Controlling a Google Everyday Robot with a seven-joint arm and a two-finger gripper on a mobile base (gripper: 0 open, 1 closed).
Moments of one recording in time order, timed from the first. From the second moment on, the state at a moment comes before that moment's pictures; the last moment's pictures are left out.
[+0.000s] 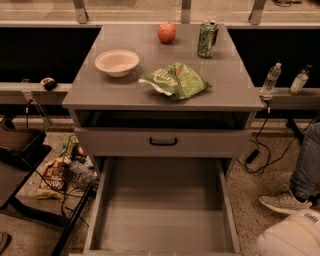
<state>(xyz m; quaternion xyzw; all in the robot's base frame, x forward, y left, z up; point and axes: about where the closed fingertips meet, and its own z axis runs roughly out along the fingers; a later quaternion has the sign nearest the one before) 0.247 -0.265 0.577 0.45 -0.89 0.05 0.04</state>
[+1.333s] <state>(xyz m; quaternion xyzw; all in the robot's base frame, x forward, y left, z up) 0.207 -0.210 0.386 0.44 -0.90 -0.04 0.00</state>
